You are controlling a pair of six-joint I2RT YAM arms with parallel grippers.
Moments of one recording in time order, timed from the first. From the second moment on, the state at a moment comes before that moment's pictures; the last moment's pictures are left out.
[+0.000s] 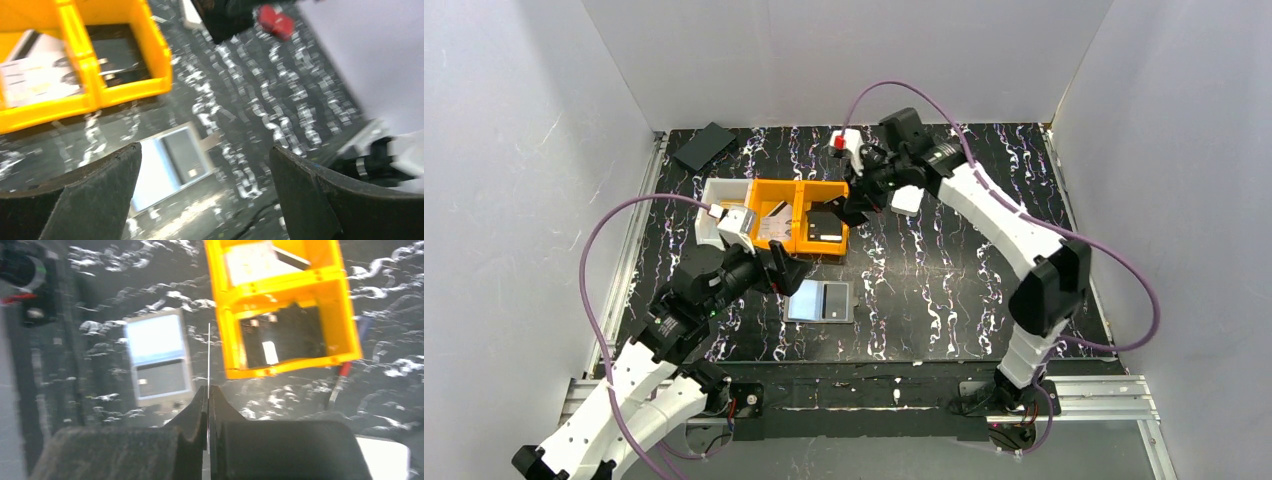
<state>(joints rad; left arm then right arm) -0.60 0.62 0.70 -0.35 0.09 -0.48 0.65 1.74 1.74 -0.76 -0.71 -0.40</state>
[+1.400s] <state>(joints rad) -0.60 0.35 0.69 -0.65 -0.39 -0.13 0.87 2.46 2.39 -1.06 -0.10 -0.77</state>
